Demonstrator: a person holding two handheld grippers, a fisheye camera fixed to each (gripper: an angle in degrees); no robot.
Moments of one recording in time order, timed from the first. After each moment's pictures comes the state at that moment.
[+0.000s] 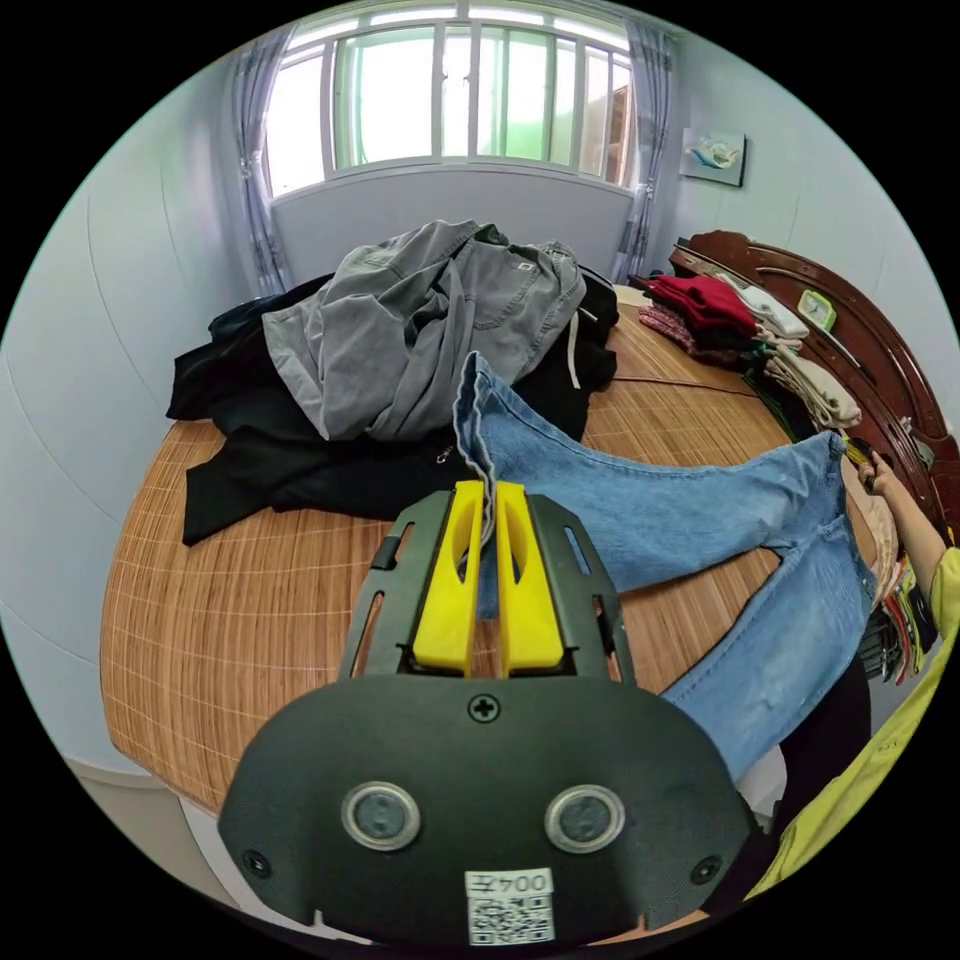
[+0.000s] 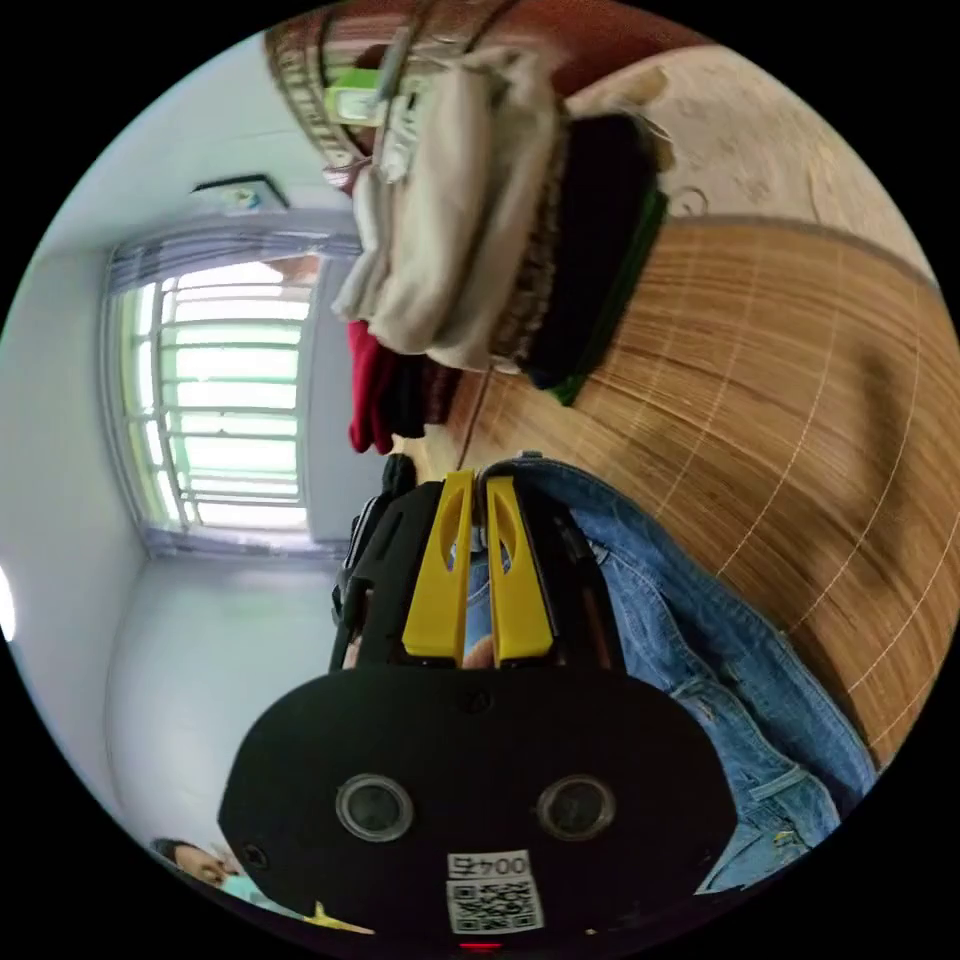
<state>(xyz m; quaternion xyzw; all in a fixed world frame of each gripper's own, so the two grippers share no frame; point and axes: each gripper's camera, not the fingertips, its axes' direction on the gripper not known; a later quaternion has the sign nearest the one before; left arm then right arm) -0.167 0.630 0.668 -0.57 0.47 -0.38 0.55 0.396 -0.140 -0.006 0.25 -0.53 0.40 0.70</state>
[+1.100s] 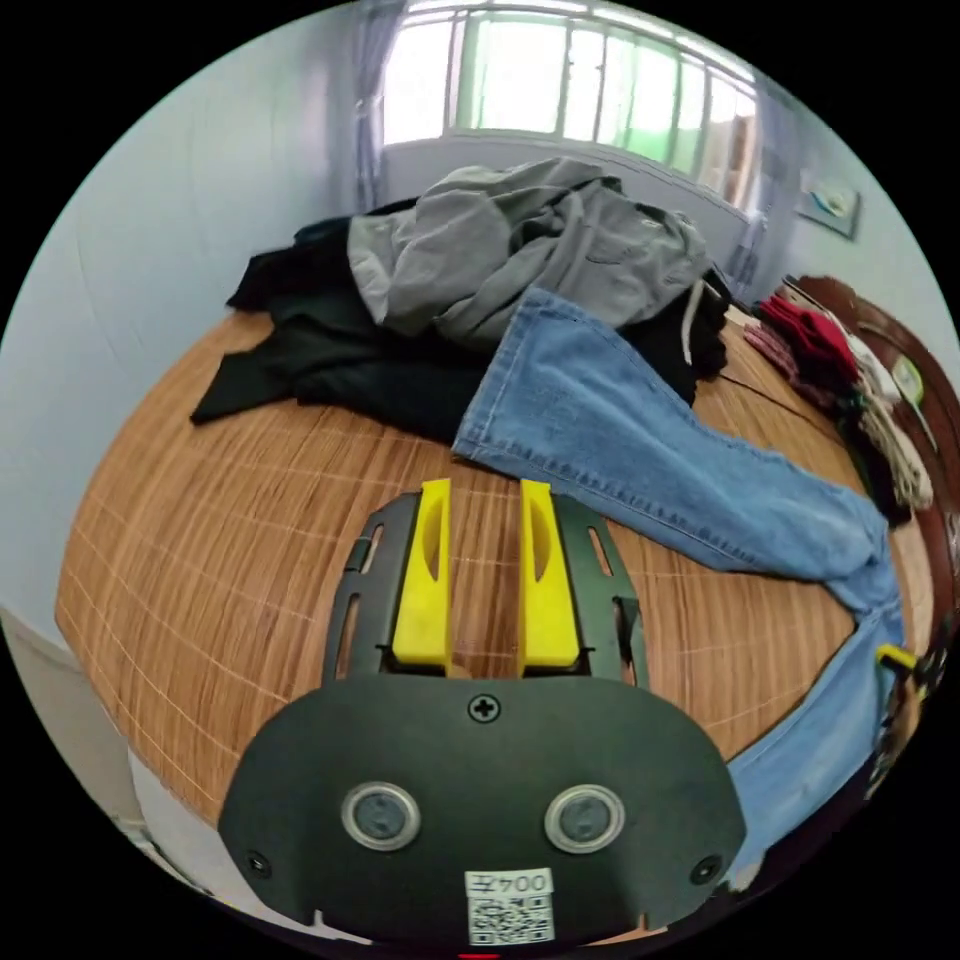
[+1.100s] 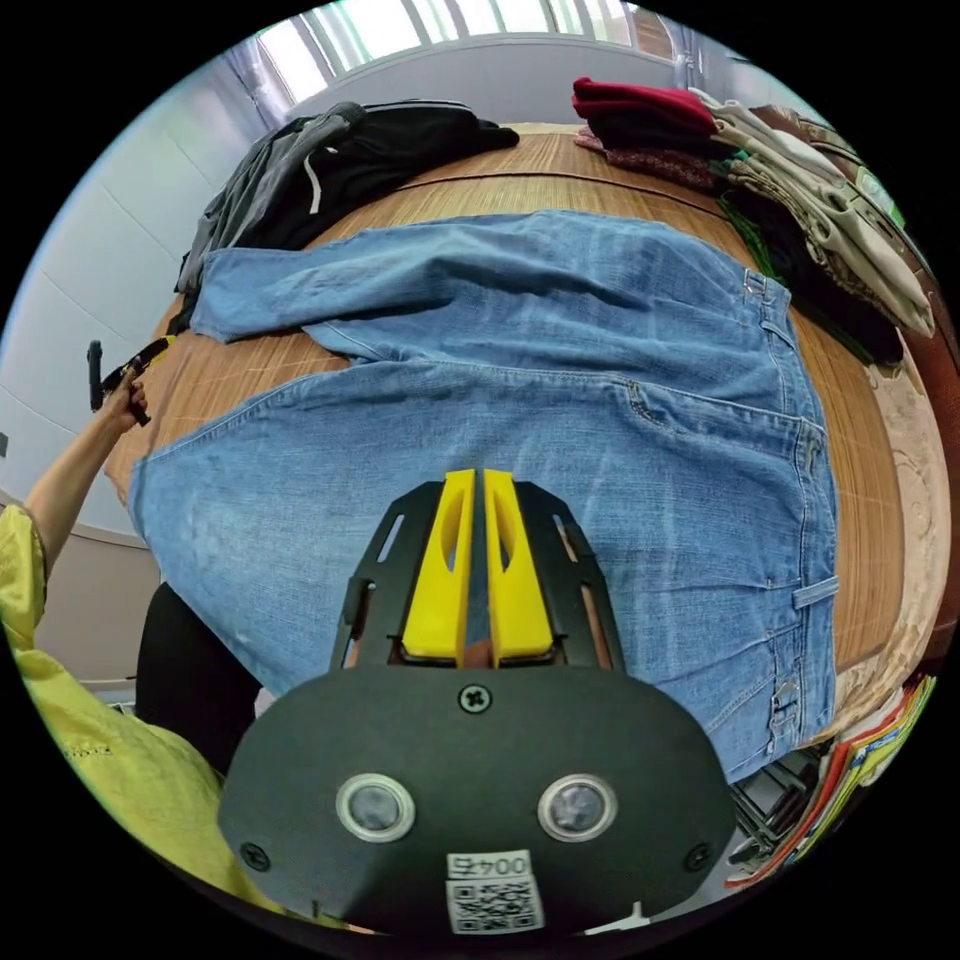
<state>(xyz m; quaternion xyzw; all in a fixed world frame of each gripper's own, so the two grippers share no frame) -0.088 0.635 0.687 -0.61 0.40 -0.38 0.57 0.010 -0.070 -0.027 0.16 -0.18 -0.06 0.97</state>
